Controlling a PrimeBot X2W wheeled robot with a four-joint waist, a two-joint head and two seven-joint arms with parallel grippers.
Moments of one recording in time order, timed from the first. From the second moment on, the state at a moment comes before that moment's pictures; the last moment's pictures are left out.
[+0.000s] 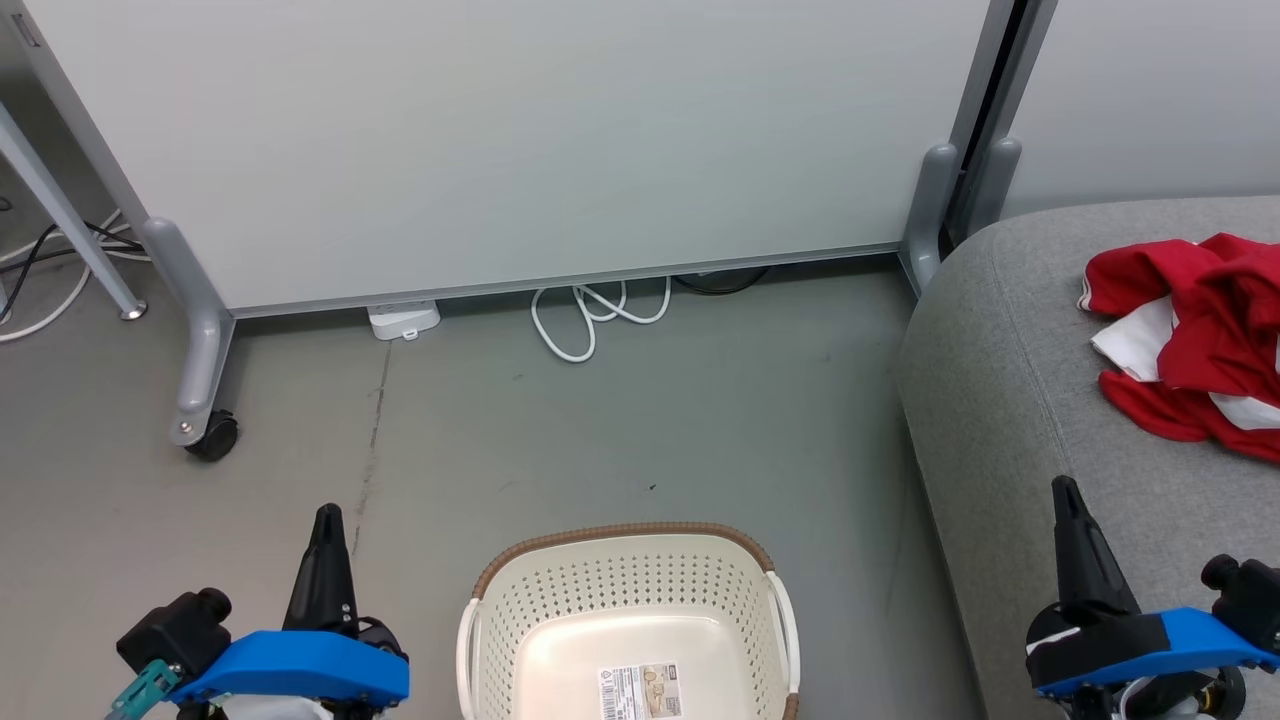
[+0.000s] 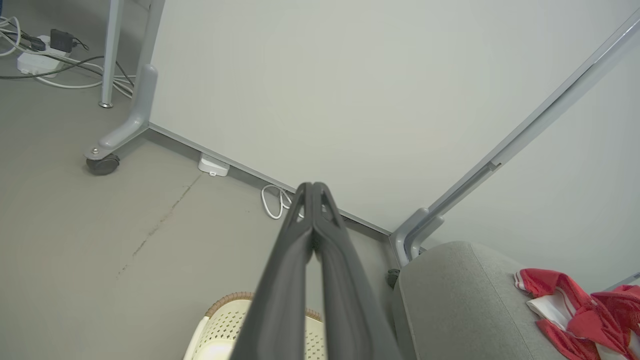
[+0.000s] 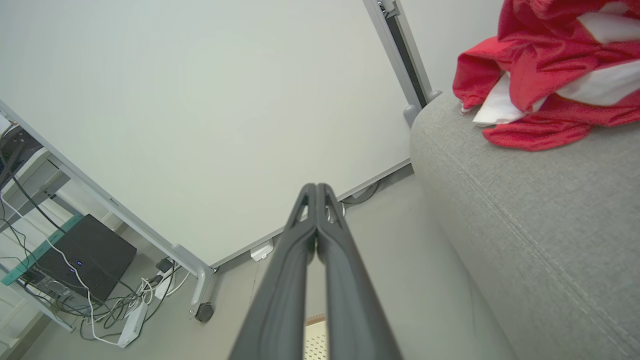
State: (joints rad) left arm -0.04 0.05 -0.03 0.29 -0.63 -0.09 -0.14; right arm -0.06 -0.05 -0.08 0.25 0.58 0.13 -0.14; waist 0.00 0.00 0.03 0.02
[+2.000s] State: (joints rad) left arm -0.08 0.05 0.07 0.26 -1.30 -0.11 0.03; right arm -0.09 -0.05 -0.10 0.25 1.29 0.13 0.03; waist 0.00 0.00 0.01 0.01
